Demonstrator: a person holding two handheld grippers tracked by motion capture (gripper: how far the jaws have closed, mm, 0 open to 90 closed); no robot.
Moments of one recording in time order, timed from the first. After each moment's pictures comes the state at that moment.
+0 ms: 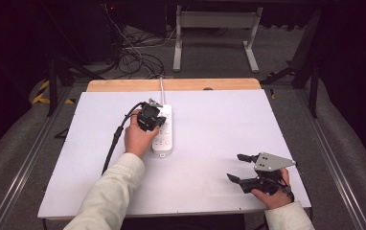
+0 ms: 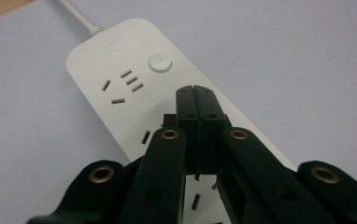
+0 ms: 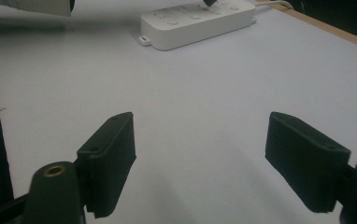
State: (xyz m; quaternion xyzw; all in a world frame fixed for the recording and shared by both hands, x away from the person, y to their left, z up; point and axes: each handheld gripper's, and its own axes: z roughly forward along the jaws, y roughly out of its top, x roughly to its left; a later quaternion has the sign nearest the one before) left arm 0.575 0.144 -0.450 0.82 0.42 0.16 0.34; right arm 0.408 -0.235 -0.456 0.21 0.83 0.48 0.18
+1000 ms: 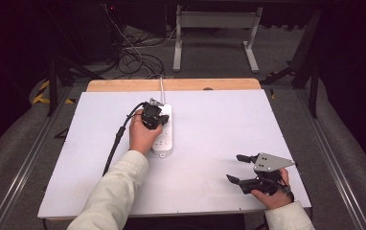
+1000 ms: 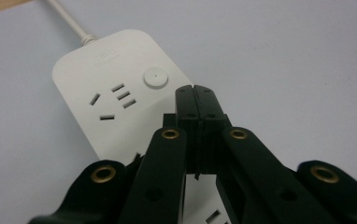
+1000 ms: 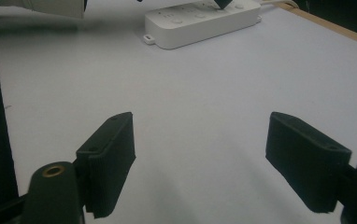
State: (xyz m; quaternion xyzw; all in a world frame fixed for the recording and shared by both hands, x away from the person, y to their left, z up) left arm 0.582 0.138 -0.458 0.81 0.44 0.15 0.37; right arm 0.408 -0.234 -0.457 0.21 0.84 0.48 0.17
